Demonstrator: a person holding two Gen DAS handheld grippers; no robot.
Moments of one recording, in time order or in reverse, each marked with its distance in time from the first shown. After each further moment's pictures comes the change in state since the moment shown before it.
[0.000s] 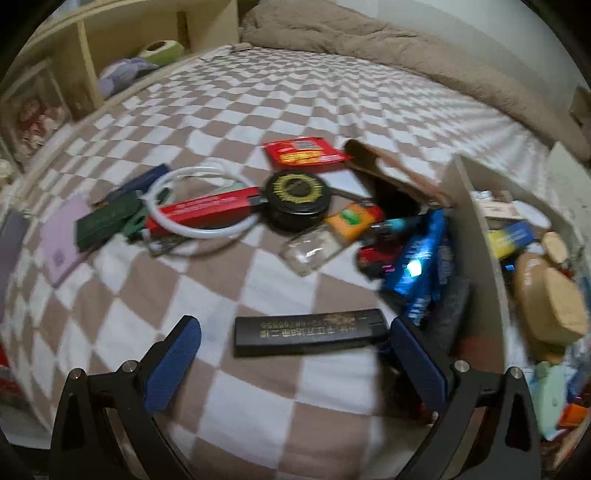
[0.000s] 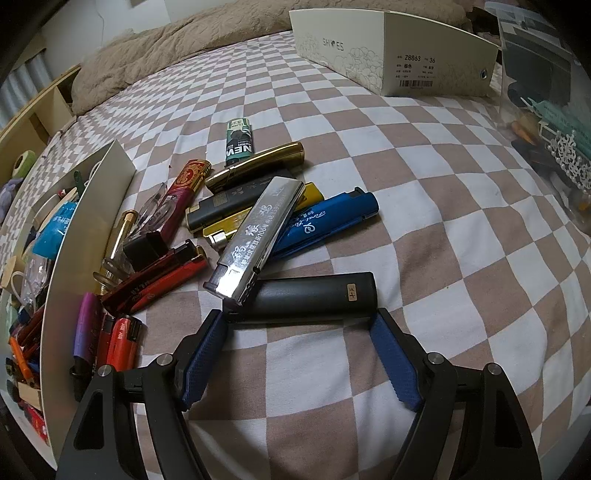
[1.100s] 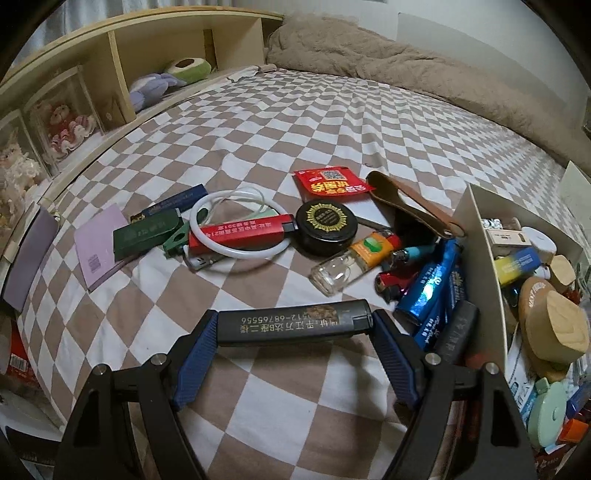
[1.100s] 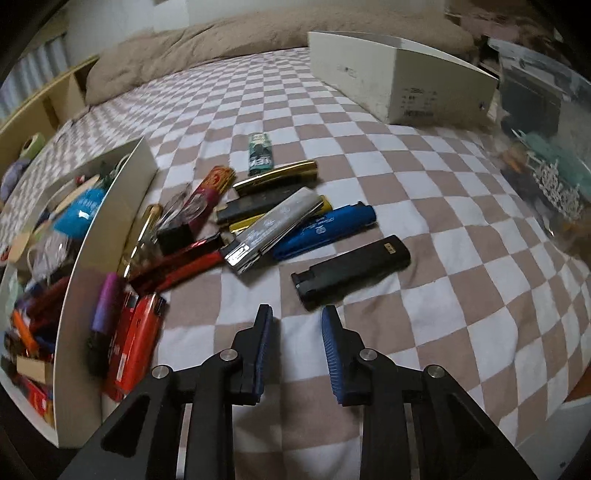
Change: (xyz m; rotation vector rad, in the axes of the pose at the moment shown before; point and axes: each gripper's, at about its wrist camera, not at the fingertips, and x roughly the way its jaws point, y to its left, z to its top) left arm -0.016 0.006 0.001 -0.044 -0.087 0.022; right arm -0.026 0.016 -0.010 -0.086 -0.053 -0.034
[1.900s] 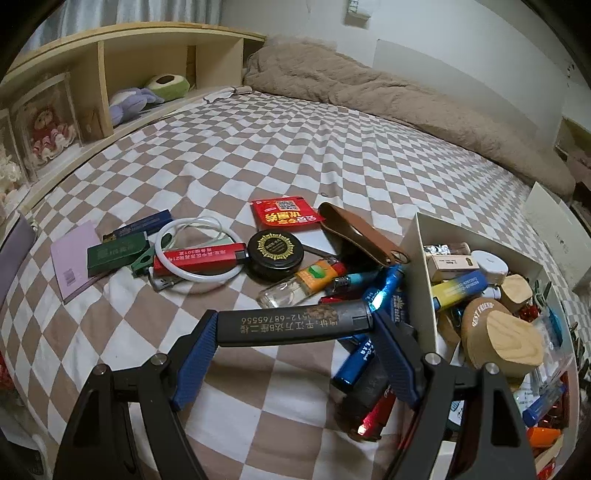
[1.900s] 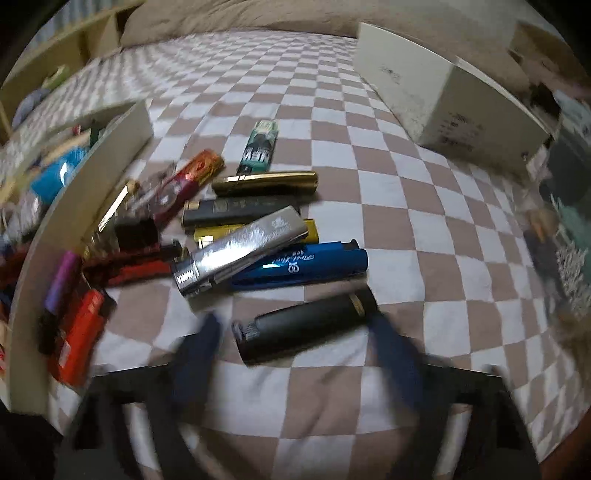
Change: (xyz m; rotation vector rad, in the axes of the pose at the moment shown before) left arm -0.020 -0.016 0.005 -0.009 -0.095 -0.121; right arm 0.031 -0.021 0.035 -0.208 0.063 0.011
